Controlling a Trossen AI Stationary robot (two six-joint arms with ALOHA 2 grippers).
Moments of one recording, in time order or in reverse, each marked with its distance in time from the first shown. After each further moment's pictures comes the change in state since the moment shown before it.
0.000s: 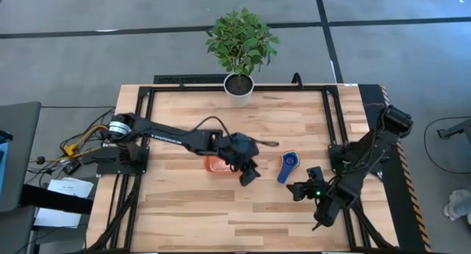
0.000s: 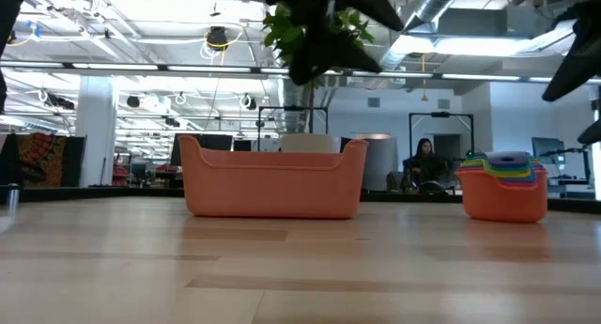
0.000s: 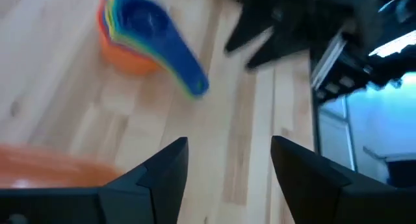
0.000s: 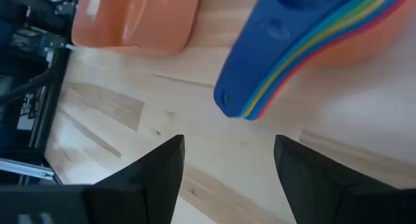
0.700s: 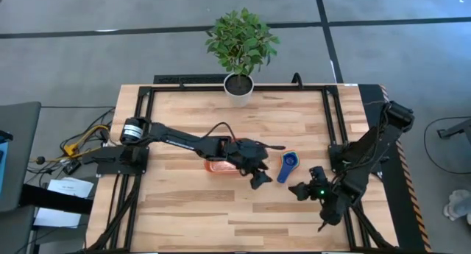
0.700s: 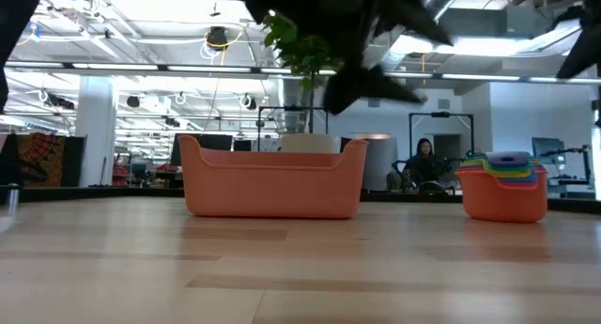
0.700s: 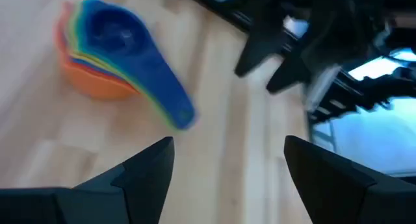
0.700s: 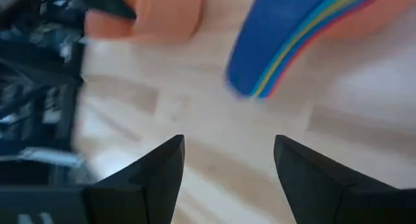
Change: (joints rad) left arm -0.022 0.145 0.021 0.226 0.009 -0.050; right arm 0.028 -0.090 -0.020 0.048 -0.028 0.014
